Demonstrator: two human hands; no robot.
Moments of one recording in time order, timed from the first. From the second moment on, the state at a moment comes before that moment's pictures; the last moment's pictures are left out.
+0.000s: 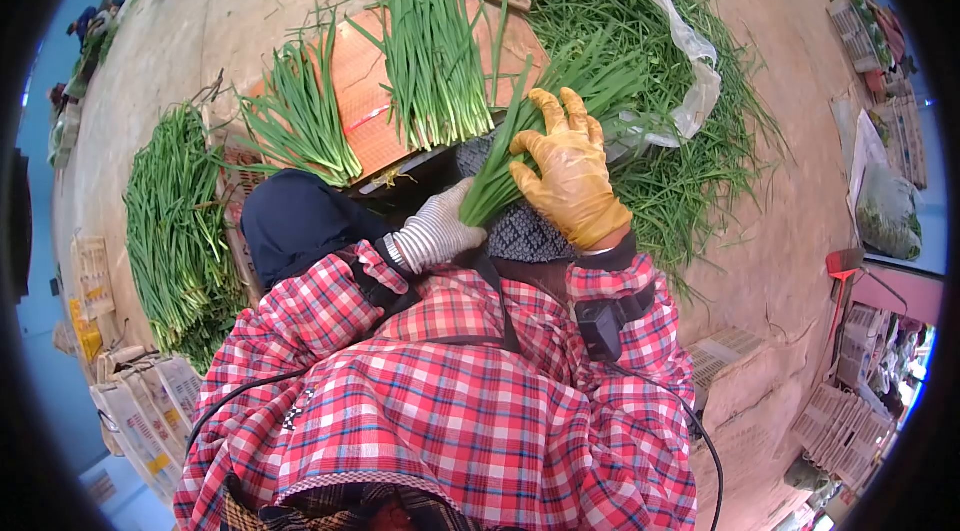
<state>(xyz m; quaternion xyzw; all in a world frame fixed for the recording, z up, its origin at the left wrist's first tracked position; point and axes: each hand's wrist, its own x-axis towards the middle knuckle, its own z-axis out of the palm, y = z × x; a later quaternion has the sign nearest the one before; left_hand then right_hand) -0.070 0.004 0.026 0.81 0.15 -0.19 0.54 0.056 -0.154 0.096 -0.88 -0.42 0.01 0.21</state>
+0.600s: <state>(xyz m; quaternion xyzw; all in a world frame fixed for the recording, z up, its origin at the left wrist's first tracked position) -0.084 0.040 0.004 0.42 0.13 -0.30 0.85 0.140 -0.360 0.142 -0.72 -0.01 -0.18 0.67</state>
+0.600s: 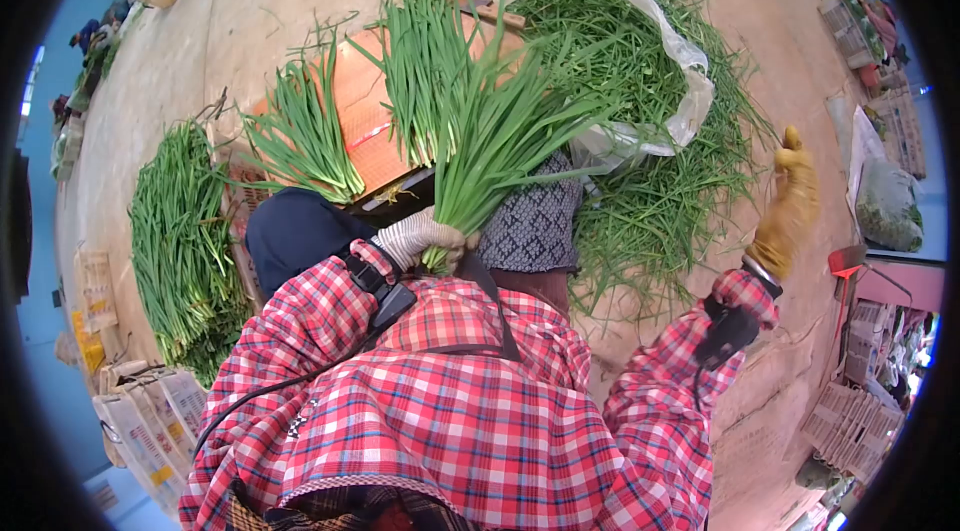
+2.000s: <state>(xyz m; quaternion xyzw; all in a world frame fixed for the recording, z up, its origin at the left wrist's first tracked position) -0.092 0.057 0.002 0.93 0.12 0.14 0.31 0.006 -0.173 0.059 -0.59 -0.18 0.37 0.70</state>
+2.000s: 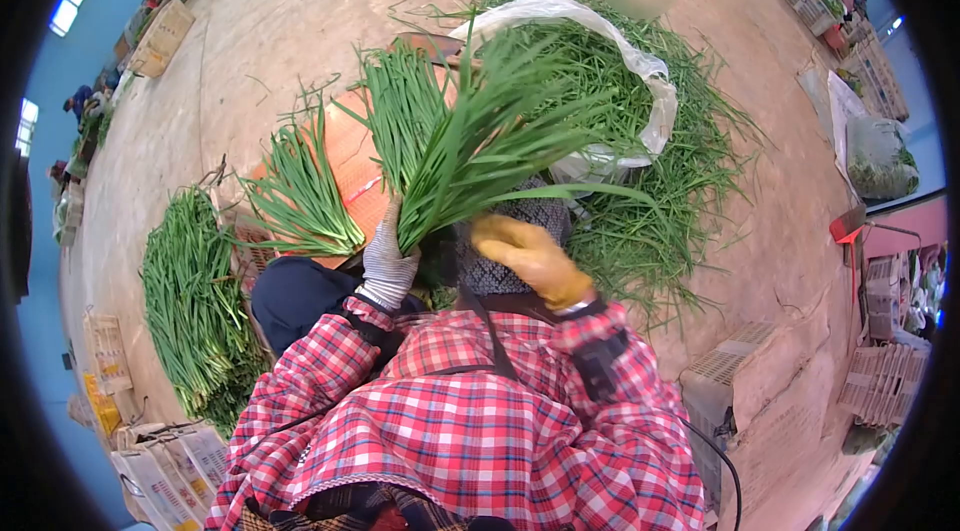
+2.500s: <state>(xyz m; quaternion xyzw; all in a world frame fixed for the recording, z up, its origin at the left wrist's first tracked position) -0.087 0.054 0.010 0.93 0.18 0.09 0.31 0.085 -0.212 0.122 -0.88 -0.32 -0.11 0.34</state>
